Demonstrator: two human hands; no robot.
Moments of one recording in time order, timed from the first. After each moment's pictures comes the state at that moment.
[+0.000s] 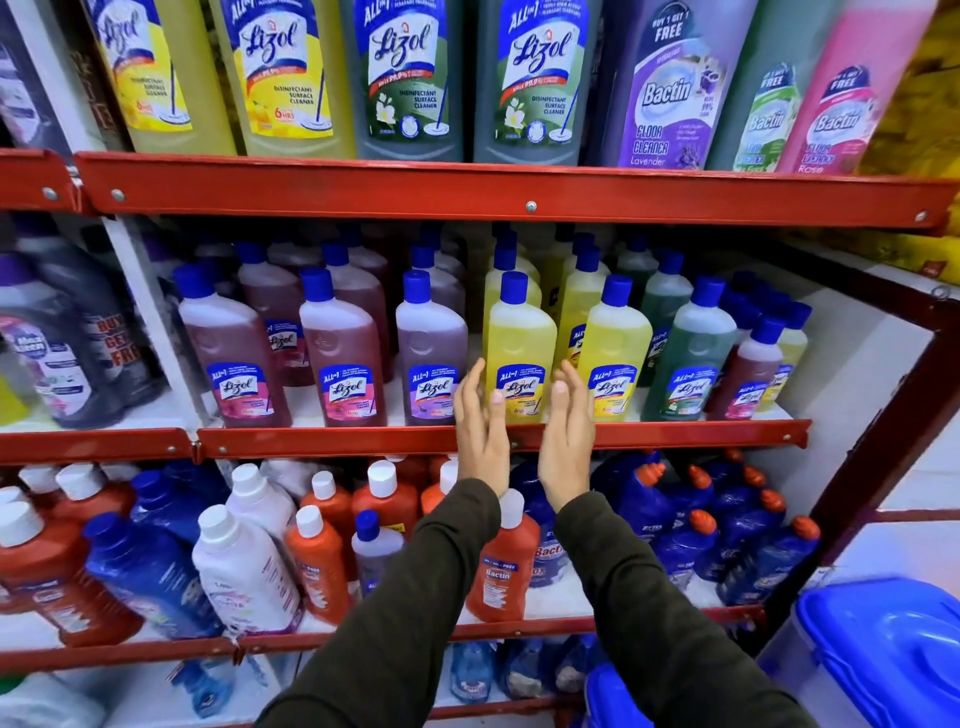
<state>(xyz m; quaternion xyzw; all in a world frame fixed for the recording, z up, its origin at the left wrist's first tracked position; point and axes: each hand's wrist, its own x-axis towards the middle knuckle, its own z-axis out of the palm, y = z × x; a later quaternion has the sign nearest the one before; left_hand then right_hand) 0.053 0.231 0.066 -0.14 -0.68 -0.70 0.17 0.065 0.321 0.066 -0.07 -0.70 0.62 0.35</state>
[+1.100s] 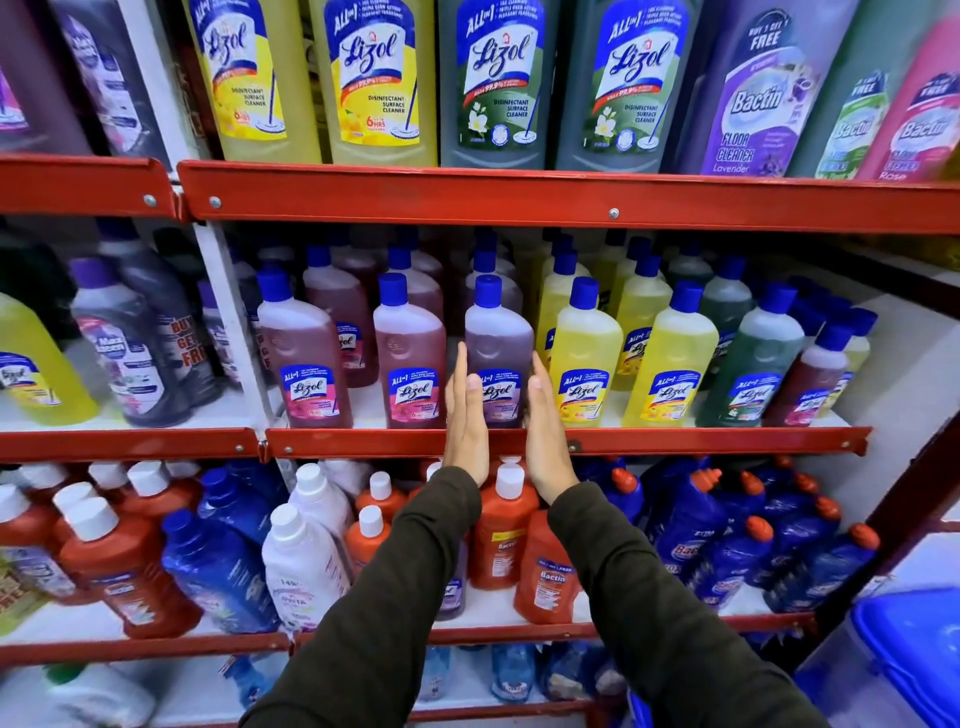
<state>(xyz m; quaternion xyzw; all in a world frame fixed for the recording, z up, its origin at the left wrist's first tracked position) 0.024 0.136 0.076 -0.15 -0.67 -0.71 0.13 0.037 0.233 0.071 0.04 -0.68 0.70 0.21</state>
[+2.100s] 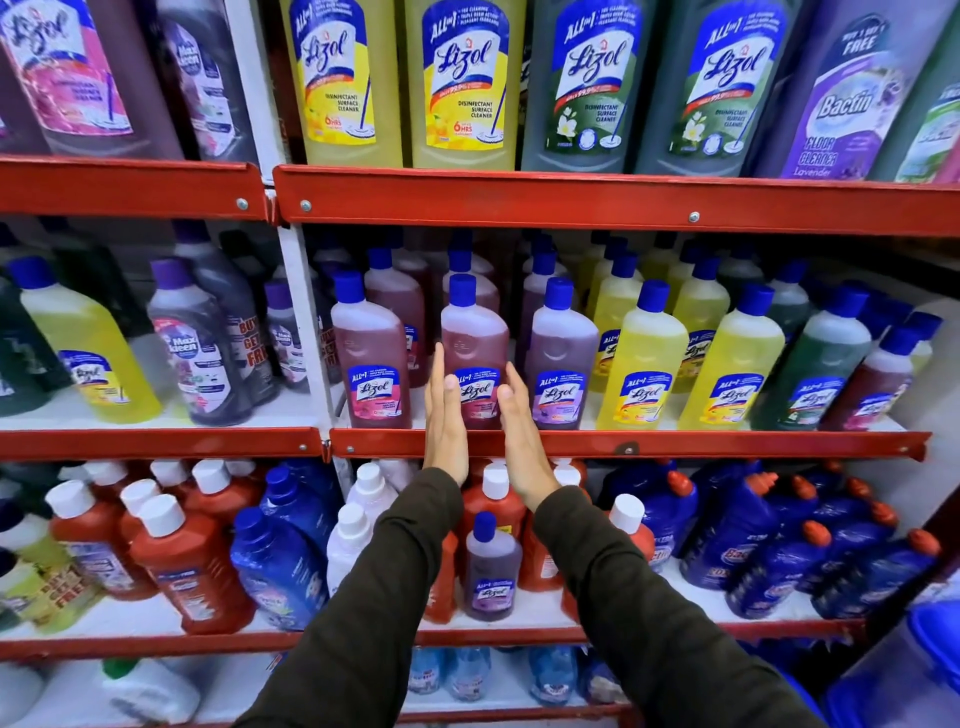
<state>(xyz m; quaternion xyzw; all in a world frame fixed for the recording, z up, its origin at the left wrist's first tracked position) 0.018 0.037 0.081 -0.13 -0.65 -0.74 0.15 0.041 0.132 0.079 0.04 -0.72 0.68 0.12</state>
